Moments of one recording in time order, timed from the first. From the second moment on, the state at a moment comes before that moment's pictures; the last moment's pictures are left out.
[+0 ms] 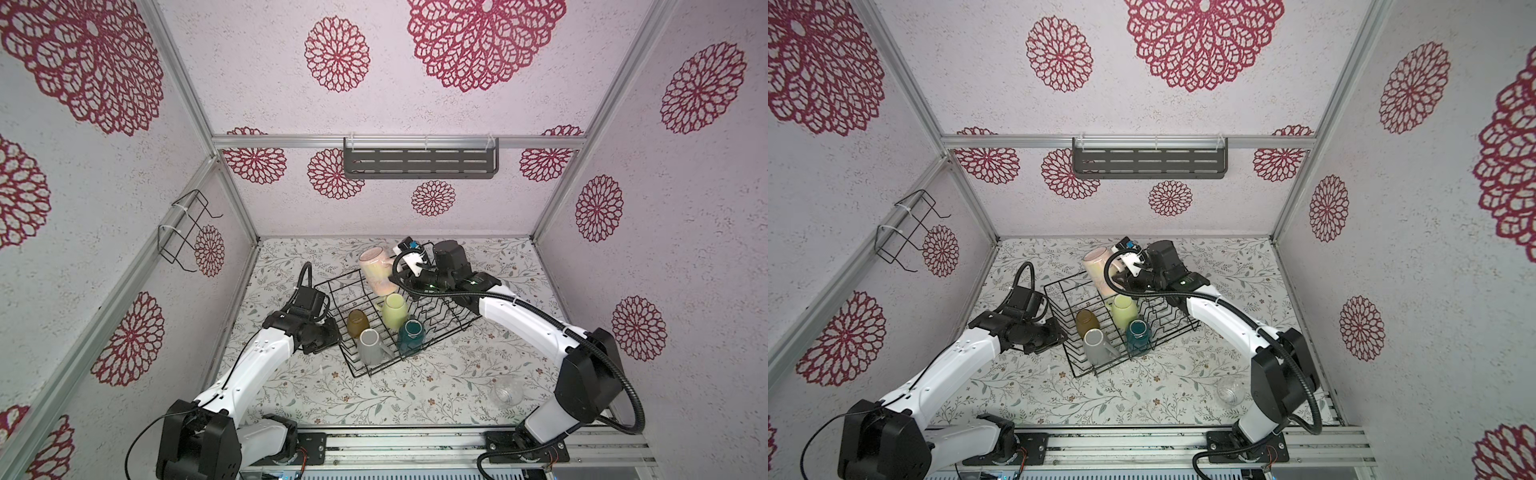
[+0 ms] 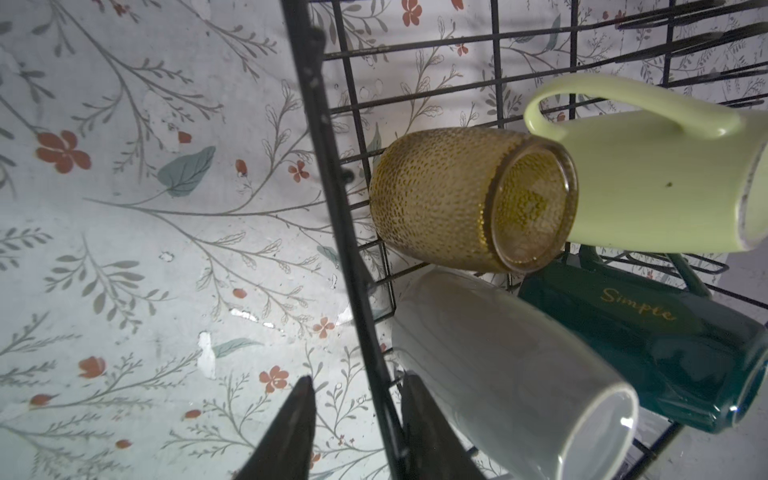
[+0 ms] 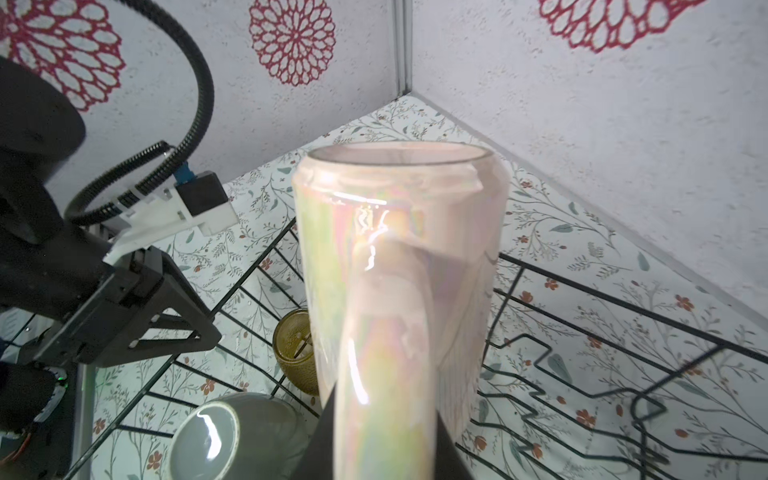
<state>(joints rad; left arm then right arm) -0.29 1.20 0.86 -0.80 0.19 -0.61 0.65 1.63 1.35 -0.20 -0.41 -0.09</state>
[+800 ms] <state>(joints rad) -0.15 1.22 1.19 -0.79 0.44 -0.68 0.67 1.95 1.59 -0.28 -0.59 -0.34</state>
